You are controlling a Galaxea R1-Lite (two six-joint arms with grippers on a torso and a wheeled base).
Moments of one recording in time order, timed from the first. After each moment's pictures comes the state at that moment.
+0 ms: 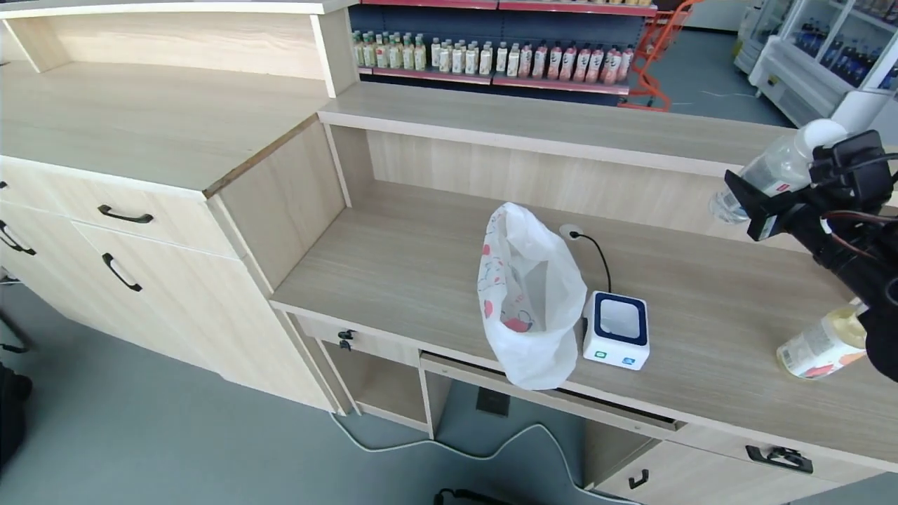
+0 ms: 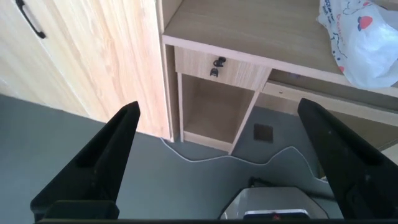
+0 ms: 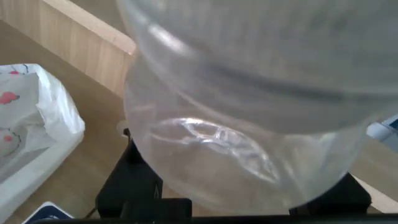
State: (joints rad) left arm -0.01 0.00 0.00 0.01 -0.04 -0.05; right arm -0.10 1.79 -0.77 -1.42 0.27 -0.42
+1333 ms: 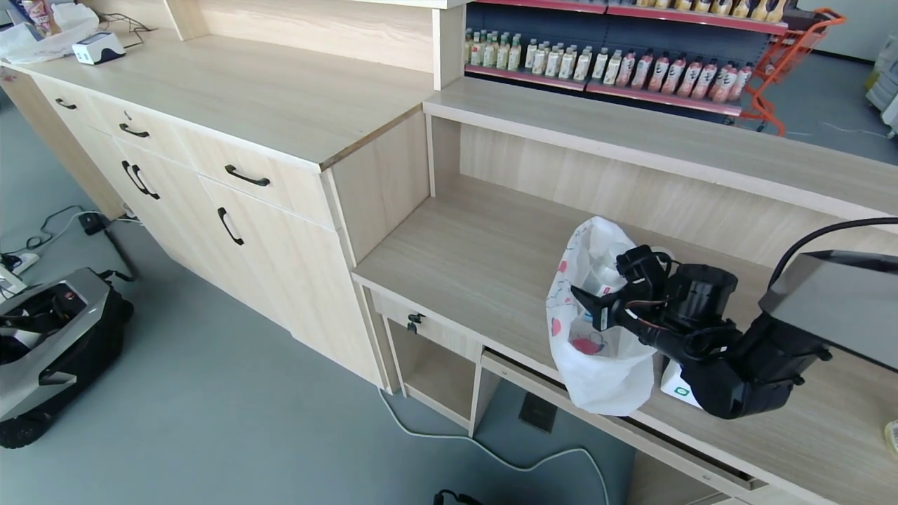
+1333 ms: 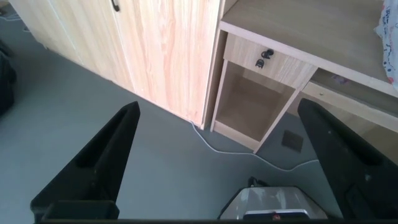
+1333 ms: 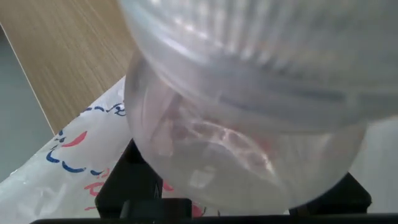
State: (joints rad) left arm -0.01 0.00 0.00 0.01 -0.04 -0.05; right arm 0.19 2.25 -0.84 -1.35 0.20 -0.19
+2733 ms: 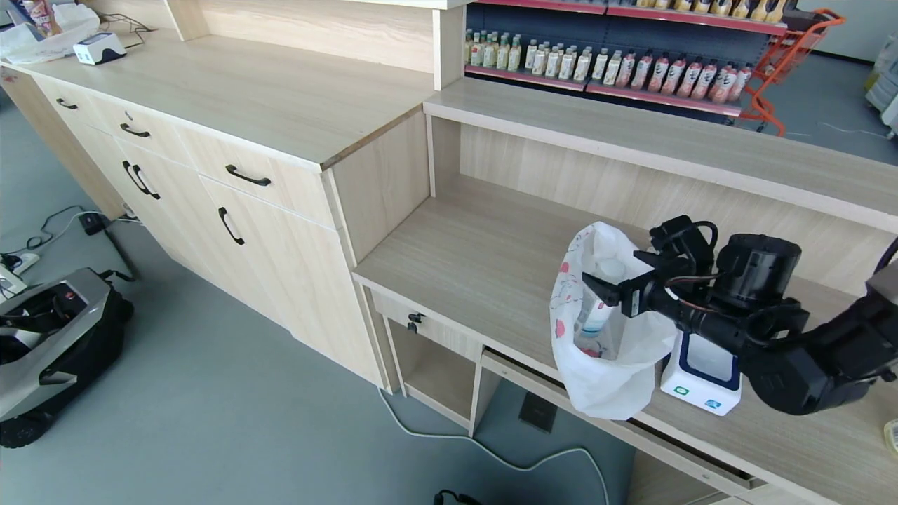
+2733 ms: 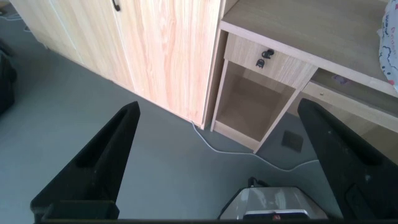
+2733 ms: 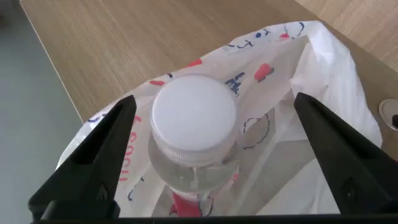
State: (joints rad) left arm -0.01 0.00 0.00 0.01 -0.04 -0.05; right arm 0.17 1.98 -0.73 -1.18 0.20 -0.22
